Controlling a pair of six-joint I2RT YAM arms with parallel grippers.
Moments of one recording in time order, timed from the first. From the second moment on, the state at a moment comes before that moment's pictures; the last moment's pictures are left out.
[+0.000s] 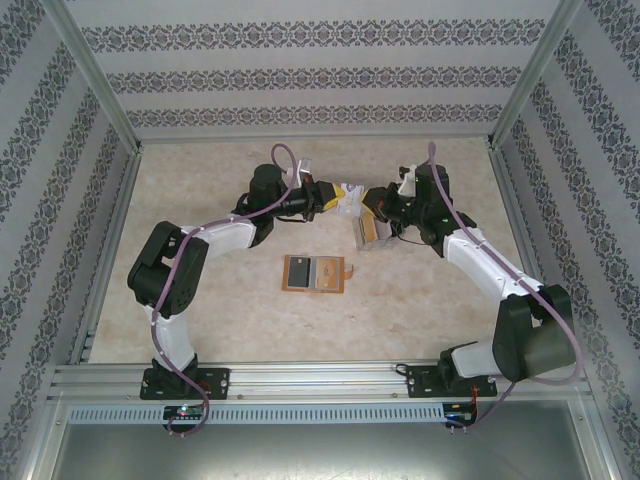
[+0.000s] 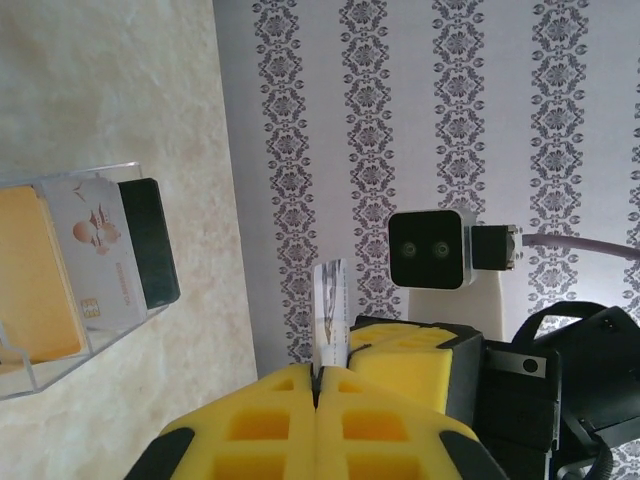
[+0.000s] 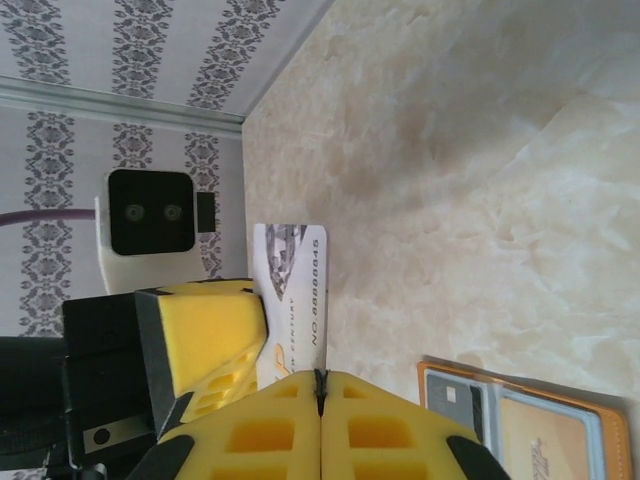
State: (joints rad) left arm -0.46 1.88 1.14 0.62 0.78 -1.34; right arm 0.25 1.38 0.94 -0.06 -0.62 1.02
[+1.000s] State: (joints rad) left arm -0.45 1.58 0.97 -0.20 0.40 -0.89; right arm 0.57 1.45 0.89 -0.27 -0.32 0.85
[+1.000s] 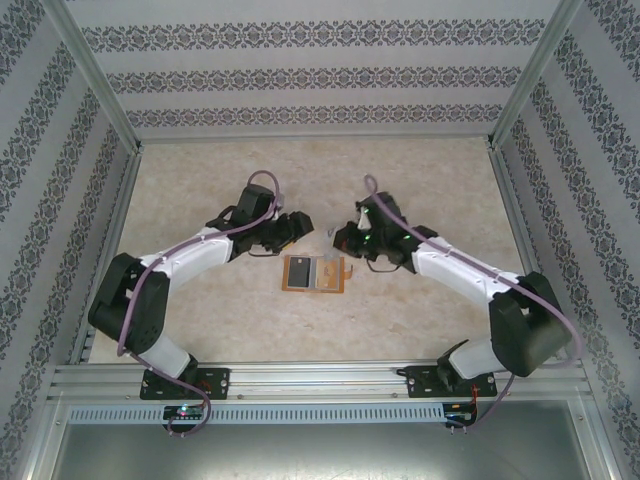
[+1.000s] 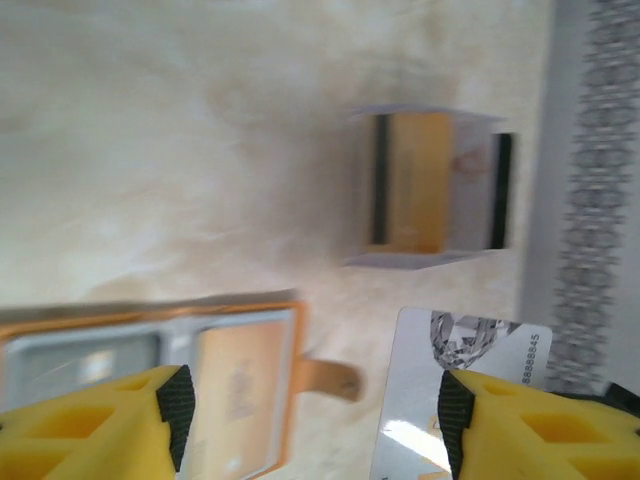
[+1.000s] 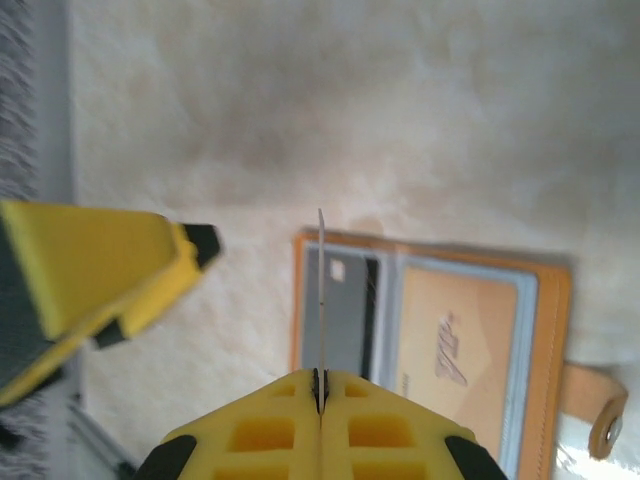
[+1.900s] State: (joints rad) left arm -0.45 1.69 0.90 -0.37 0.36 -0.75; right arm 0.62 1.52 0.81 -0.30 -0.13 0.80
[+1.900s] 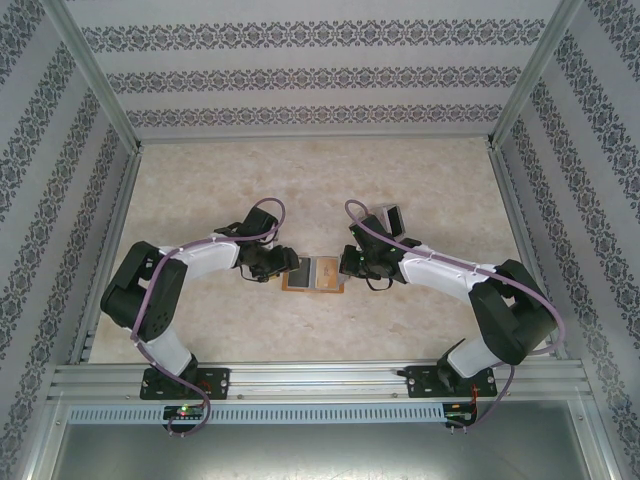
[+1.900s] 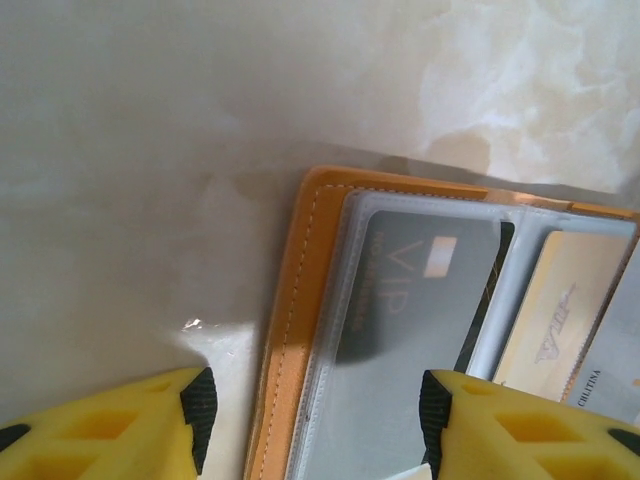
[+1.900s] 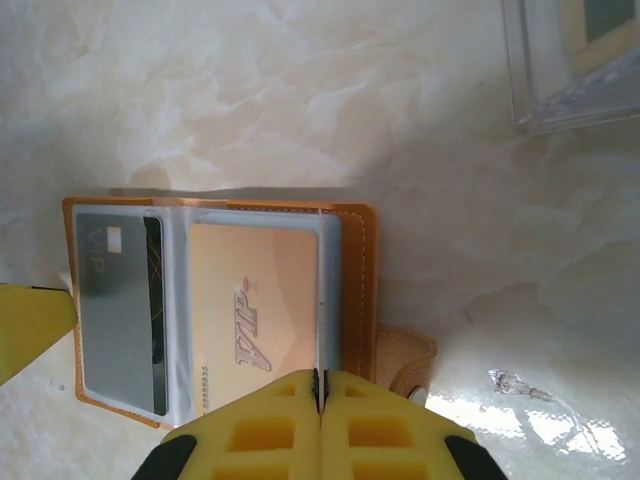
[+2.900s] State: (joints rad) left arm -0.45 1.71 0.91 -0.39 0.34 -0.74; right arm 0.63 1.48 0.83 -0.24 -0.20 0.84
